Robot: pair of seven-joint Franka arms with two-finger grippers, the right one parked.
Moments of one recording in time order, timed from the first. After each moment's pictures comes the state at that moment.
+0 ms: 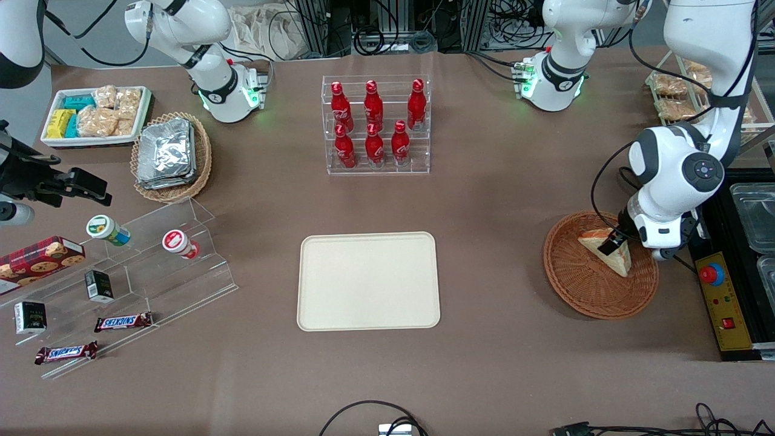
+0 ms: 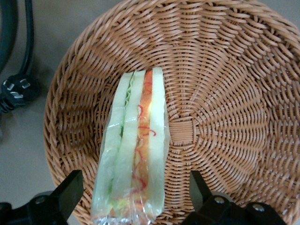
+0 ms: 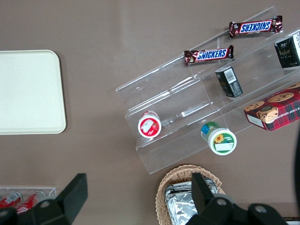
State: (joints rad) arm 0.05 0.22 0.02 -2.30 0.04 2.54 -0.74
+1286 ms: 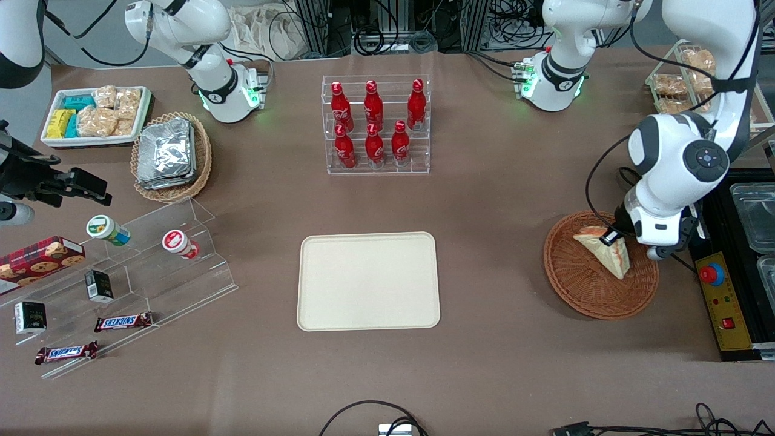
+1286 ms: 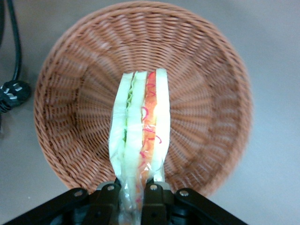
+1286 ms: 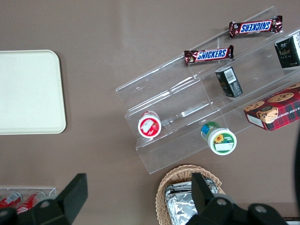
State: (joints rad) arm 0.03 0.11 -0.06 -2.23 0.04 2.38 -0.70
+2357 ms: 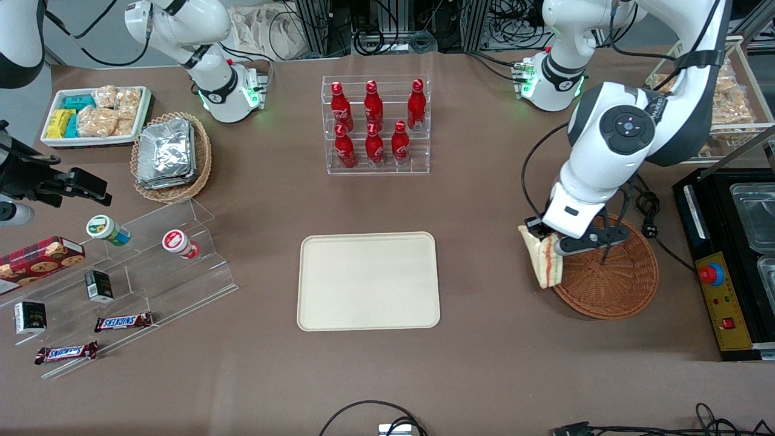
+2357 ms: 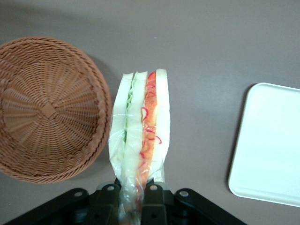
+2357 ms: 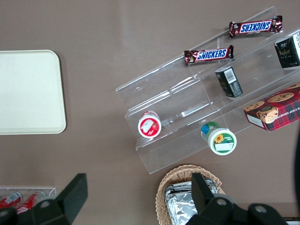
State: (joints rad) arm 0.02 0.15 -0.38 -1.90 0.11 2.12 -0.61
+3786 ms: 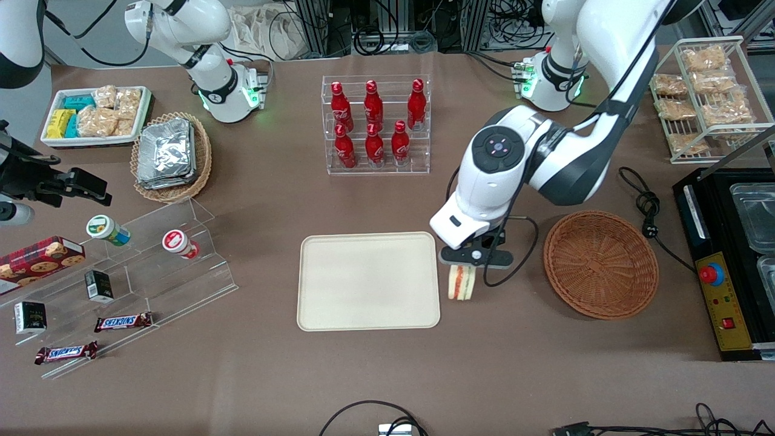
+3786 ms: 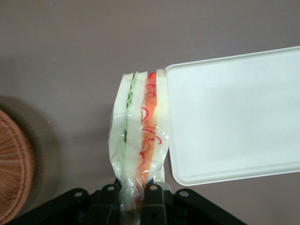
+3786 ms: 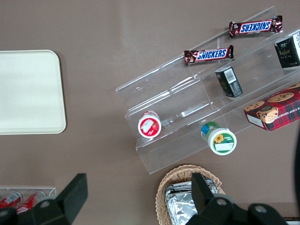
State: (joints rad) arm -0.11 0.52 -0.59 -1.48 0.37 1.97 -0.63
